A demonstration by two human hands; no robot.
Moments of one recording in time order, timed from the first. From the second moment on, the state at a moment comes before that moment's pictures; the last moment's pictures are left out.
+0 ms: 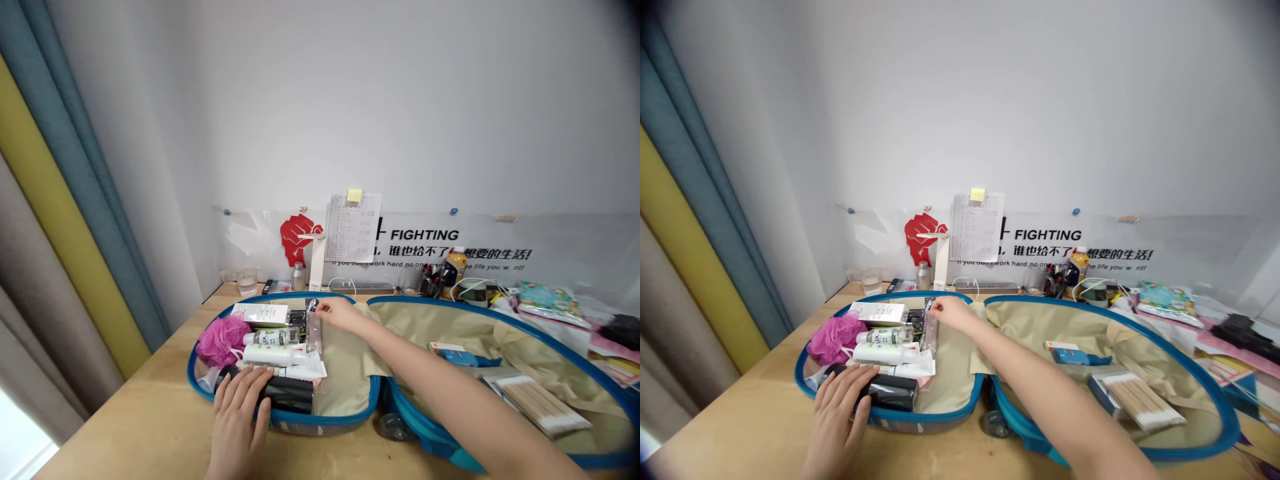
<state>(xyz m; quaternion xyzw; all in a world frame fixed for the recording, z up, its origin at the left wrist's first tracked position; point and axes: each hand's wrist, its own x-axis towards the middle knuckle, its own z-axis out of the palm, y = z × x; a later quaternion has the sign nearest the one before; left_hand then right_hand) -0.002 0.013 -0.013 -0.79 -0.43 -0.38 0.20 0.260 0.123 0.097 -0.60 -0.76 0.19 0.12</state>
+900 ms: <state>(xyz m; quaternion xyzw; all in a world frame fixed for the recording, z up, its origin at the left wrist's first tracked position) -0.002 0.014 -0.011 -0.79 -0.41 -0.40 0.21 0.439 -0.003 0.041 -0.71 -0.69 0.12 -0.02</state>
